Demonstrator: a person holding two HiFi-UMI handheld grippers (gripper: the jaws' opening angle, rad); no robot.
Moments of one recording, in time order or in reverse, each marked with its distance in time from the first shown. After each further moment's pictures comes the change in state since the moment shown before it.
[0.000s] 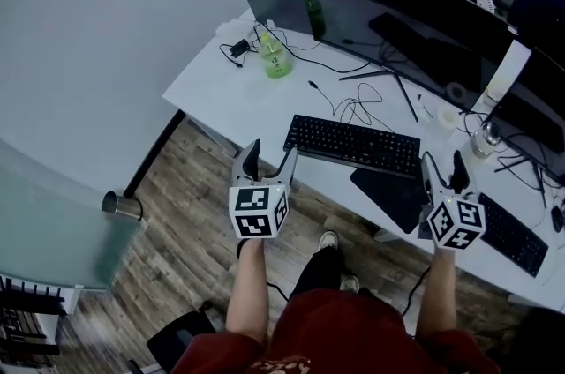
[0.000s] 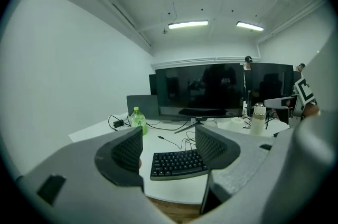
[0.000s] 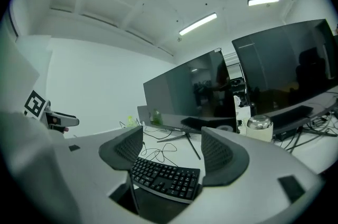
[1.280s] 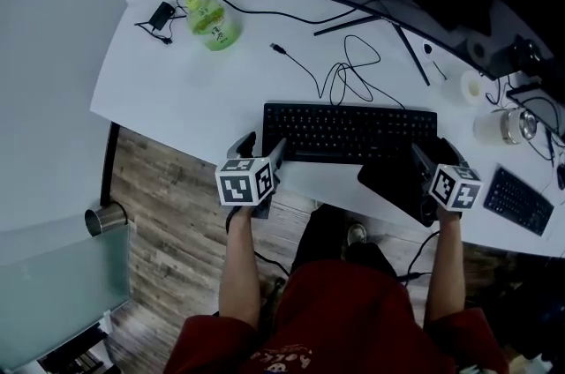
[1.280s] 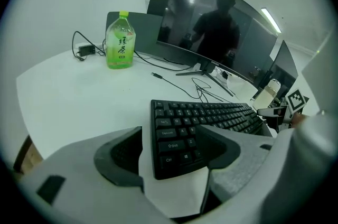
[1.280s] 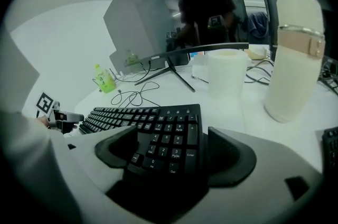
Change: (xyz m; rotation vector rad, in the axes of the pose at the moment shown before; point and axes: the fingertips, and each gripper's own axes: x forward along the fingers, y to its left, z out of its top) left arm 0.216 0.054 -0.199 -0.193 0.571 -0.312; right arm 0.137 -0.041 -0.209 0.178 0.599 -0.130
